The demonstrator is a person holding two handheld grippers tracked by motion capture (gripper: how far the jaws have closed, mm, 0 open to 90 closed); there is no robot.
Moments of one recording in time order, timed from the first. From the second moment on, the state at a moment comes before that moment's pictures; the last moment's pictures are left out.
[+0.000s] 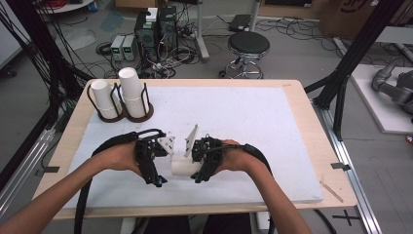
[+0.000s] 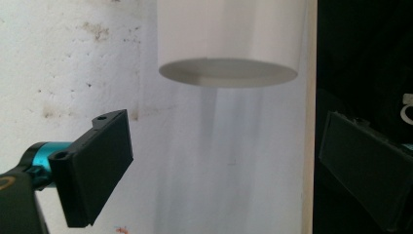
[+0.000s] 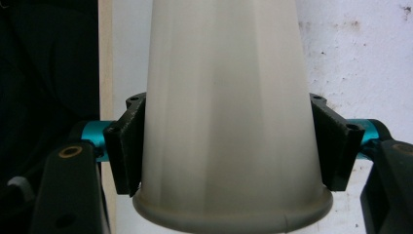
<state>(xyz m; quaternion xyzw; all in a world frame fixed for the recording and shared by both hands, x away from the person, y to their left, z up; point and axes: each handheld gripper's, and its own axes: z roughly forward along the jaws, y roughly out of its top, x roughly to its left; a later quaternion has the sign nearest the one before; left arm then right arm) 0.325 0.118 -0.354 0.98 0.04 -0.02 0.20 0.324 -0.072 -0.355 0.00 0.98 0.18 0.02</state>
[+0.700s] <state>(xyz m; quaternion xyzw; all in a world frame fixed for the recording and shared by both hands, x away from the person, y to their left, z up) 0.327 0.104 -0.357 0.98 0.03 -0.04 0.20 0.322 -0.068 -0.355 -0.01 0.98 0.19 0.02</state>
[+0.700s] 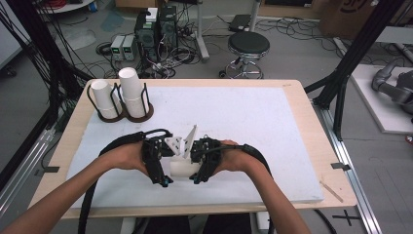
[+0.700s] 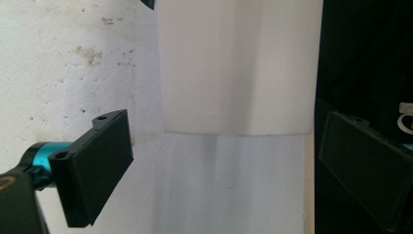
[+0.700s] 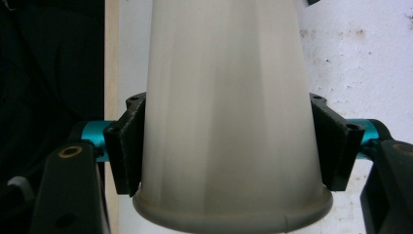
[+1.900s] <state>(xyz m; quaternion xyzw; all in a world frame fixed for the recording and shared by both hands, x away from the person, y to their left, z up) 0.330 0.098 -0.356 0.98 0.00 -0.03 0.21 0.323 -0.067 -0.359 -0.01 0.98 0.19 0.02</state>
